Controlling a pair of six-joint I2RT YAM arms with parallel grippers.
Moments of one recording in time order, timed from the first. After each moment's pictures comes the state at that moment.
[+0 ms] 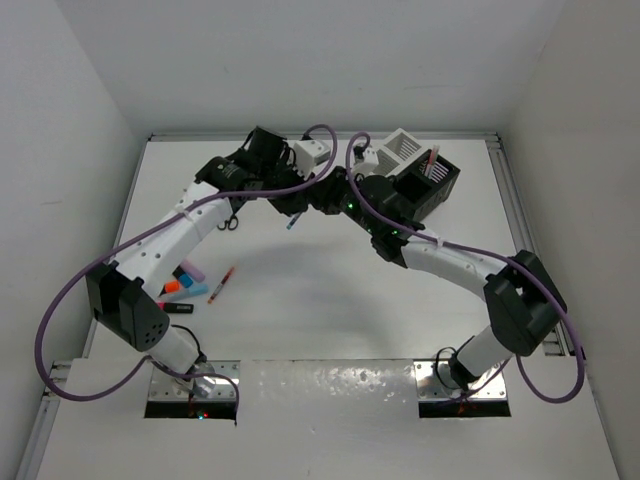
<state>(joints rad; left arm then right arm) -0.54 1.55 1.56 -0.82 0.29 0.19 0.68 1.55 0.96 0.51 -0.01 0.69</state>
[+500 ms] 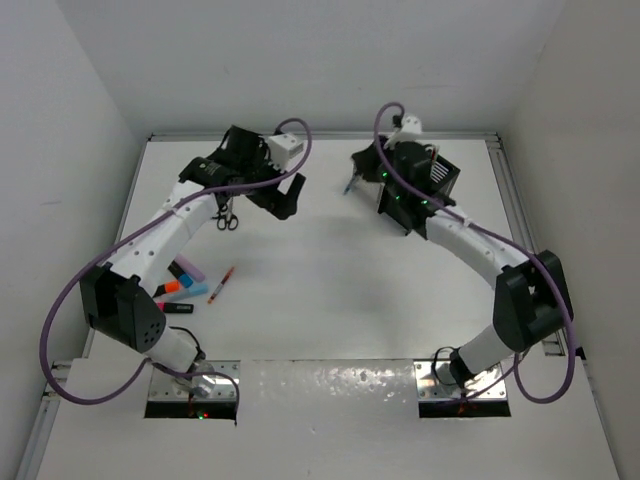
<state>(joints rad) -0.43 1.54 1.53 -0.80 0.24 0.19 0.48 1.55 1.06 0.34 0.04 0.51</state>
